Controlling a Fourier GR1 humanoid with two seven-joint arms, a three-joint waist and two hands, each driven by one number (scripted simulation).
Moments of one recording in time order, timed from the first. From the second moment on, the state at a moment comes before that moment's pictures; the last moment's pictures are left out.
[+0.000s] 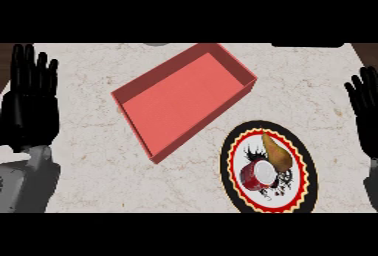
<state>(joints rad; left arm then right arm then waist) -0.29 0.31 -0.01 -1.63 0.43 0.44 -0.07 -0.18 -0.48 -0.03 -1.47 -0.40 -0.18 -0.06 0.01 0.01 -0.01</state>
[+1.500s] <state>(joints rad) -0.14 0.49 -0.29 -1.34 0.08 0.22 -0.04 0.68 -0.39 -0.18 -1.79 0.13 -0.07 -1.00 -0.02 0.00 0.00</state>
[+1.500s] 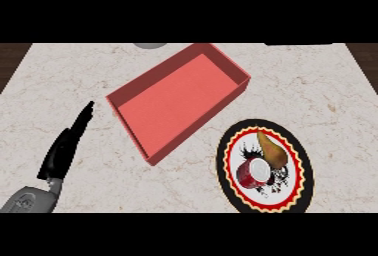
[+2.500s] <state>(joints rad) -0.15 0.43 -0.23 -1.34 0.01 0.16 -0.03 0.70 -0.24 0.04 -2.15 0.68 -0.07 -0.38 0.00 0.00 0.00</state>
